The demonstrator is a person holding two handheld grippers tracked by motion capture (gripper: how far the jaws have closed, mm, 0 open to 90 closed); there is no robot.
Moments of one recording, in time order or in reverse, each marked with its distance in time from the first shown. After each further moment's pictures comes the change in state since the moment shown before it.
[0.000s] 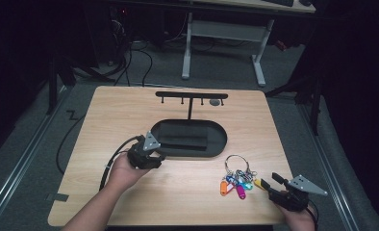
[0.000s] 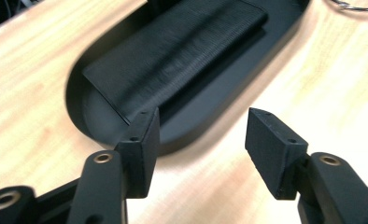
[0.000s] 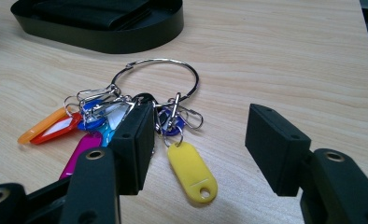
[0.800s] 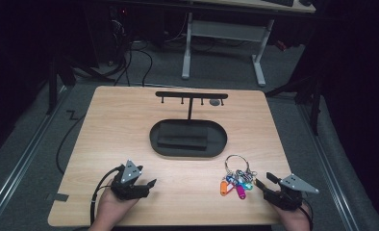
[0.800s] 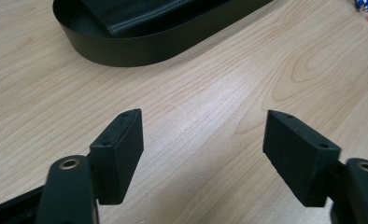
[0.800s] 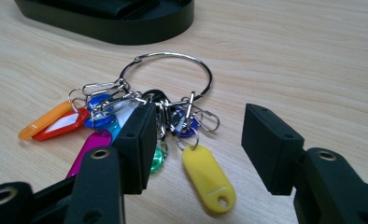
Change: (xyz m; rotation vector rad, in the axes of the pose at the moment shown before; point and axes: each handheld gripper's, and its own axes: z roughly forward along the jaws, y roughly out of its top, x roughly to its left) left arm -0.031 -0.079 -0.031 -0.077 0.016 -0.145; right arm 0.014 0.005 0.010 0.036 -0.008 -0.051
